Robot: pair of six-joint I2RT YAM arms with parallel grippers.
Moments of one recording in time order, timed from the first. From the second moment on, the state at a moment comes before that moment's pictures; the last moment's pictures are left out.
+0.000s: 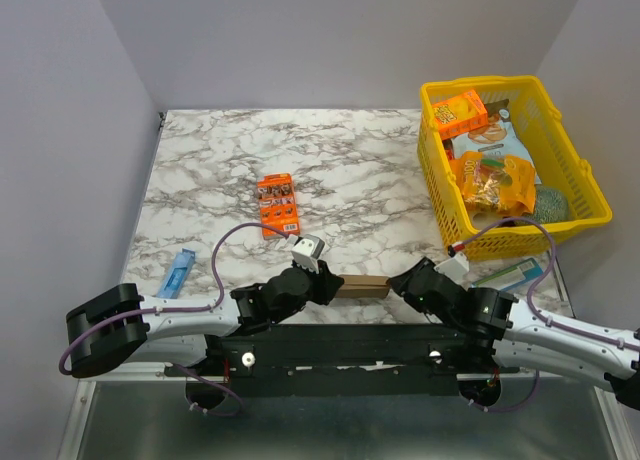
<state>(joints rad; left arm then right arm) -1.19 1.15 0.33 0.41 -0.34 -0.67 1.11 0.69 0.42 -0.58 0.55 1.51</state>
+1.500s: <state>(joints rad) -1.49 1.06 0.33 0.07 -0.48 -0.65 1.12 0.51 0.36 -0.77 0.35 1.46</state>
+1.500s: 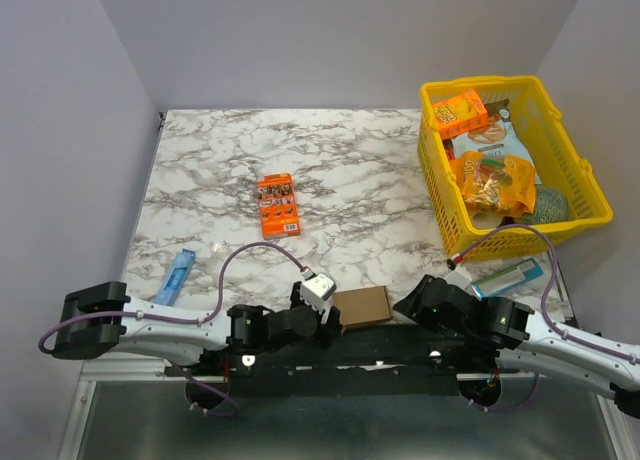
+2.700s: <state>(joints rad) -0.97 1.16 0.22 0.43 0.11 -0.84 1.06 1.03 0.34 -0.22 0.33 1.44</state>
